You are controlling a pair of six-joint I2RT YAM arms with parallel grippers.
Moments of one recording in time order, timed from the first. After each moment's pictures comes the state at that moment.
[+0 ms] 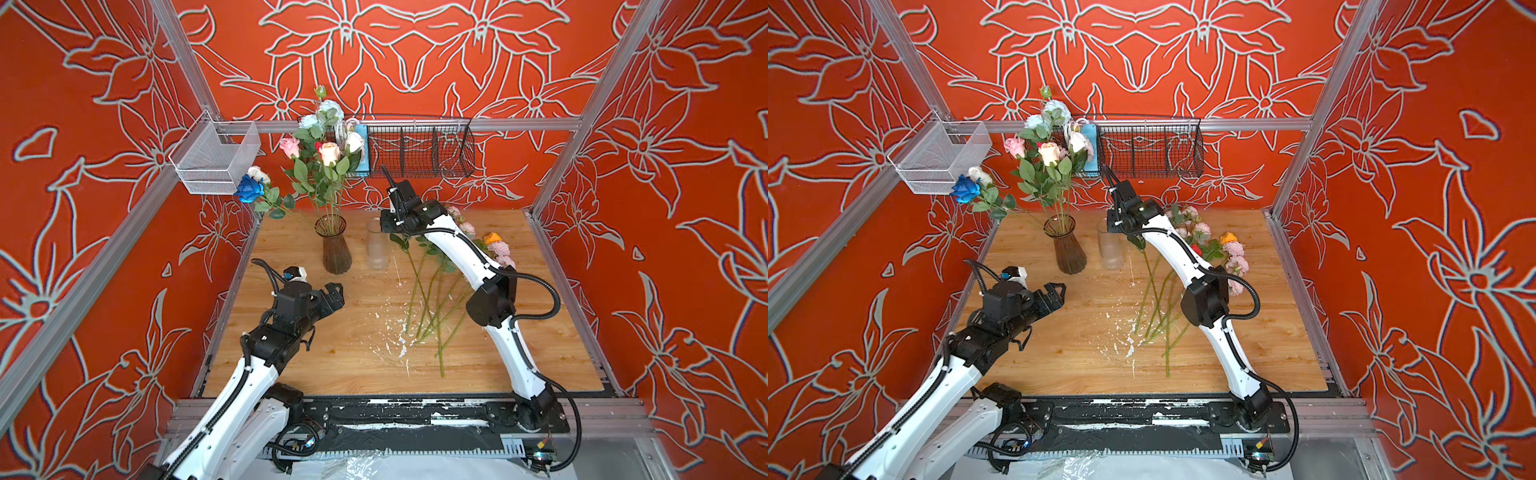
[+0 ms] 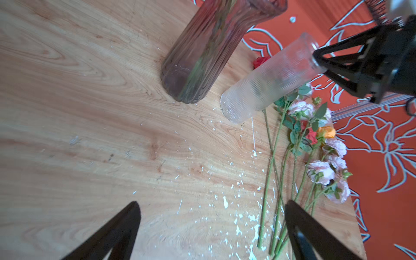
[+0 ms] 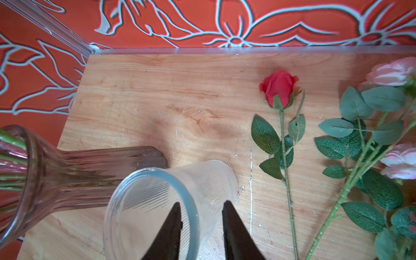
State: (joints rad) left arm -0.27 0.70 0.61 -0.47 -0.06 -0.73; right arm 0.60 2.41 2.57 -0.95 0.03 0.51
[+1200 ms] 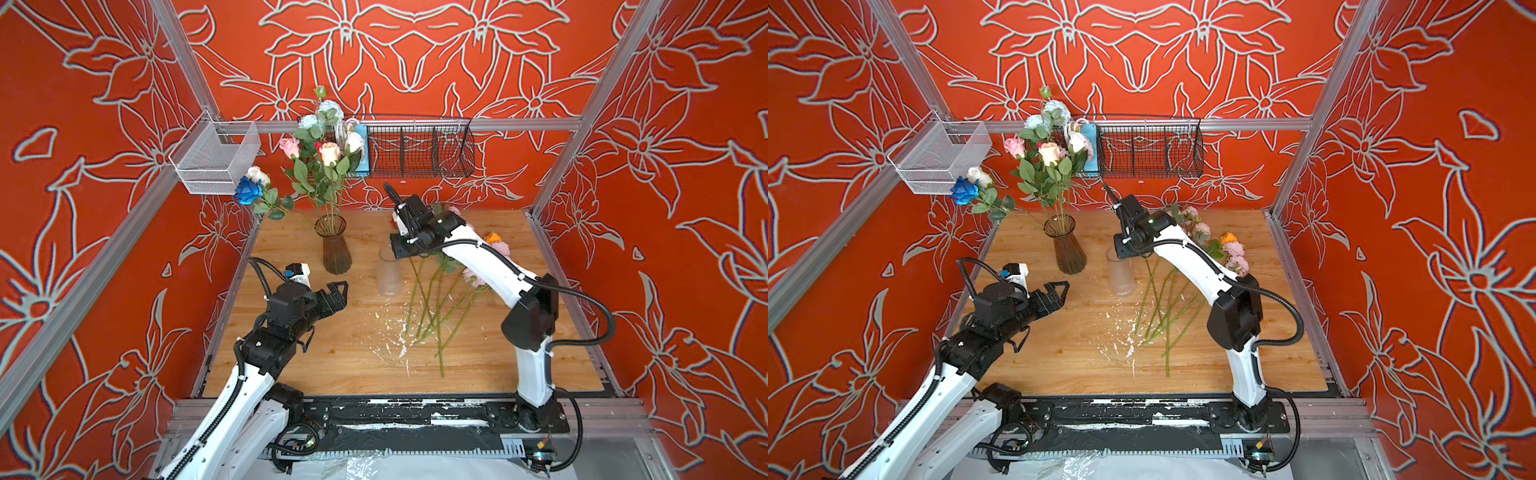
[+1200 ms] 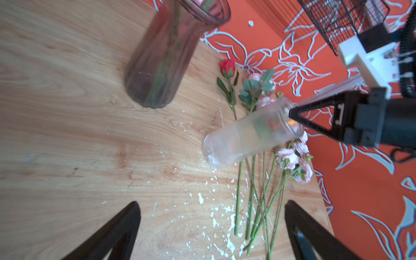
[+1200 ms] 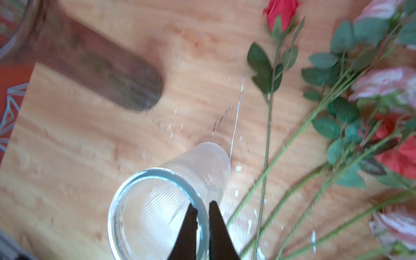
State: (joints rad) left arm -0.27 0.71 0.62 -0.39 0.11 -0.69; right arm 0.70 1.96 1.97 -0.98 0.00 0.39
